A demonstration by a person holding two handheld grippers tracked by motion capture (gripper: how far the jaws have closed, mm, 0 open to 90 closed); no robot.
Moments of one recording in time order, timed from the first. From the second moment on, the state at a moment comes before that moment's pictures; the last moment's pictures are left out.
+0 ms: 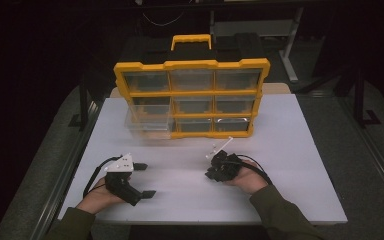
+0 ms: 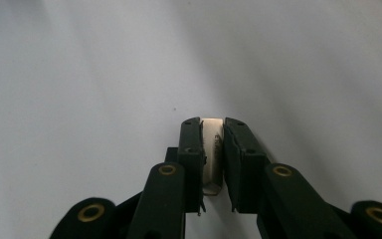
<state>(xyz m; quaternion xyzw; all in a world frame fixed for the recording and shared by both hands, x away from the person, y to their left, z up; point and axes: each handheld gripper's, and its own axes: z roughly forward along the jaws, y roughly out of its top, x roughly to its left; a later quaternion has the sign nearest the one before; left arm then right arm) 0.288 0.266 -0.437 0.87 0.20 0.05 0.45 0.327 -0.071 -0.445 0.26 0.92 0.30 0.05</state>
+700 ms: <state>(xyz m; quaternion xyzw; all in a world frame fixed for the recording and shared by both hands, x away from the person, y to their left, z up) 0.288 0.267 -0.436 0.87 0.20 0.05 0.45 0.328 -0.072 -0.434 0.25 0.92 0.32 0.04</state>
